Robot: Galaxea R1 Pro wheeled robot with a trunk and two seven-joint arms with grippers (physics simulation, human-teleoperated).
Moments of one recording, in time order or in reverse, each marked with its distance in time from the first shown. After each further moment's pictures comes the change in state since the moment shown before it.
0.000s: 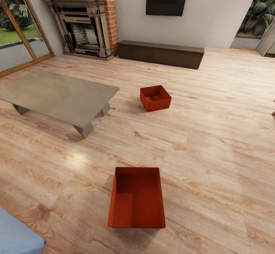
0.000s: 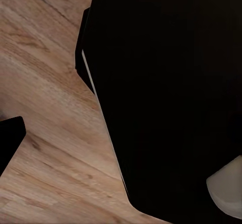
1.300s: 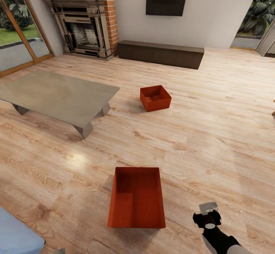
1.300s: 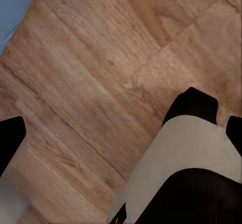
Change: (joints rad) left arm -0.300 0.154 0.016 -0.273 0.064 0.321 0.218; right arm -0.365 0.014 -0.082 -0.252 -0.014 0.107 -0.417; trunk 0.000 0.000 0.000
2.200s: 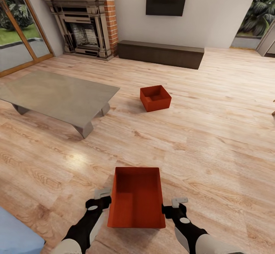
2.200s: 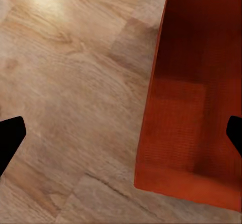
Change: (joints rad) left arm -0.229 -0.290 -0.020 -0.170 -0.367 -0.152 0.067; right arm -0.085 0.213 -0.154 0.119 0.001 -0.165 0.162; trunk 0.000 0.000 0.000
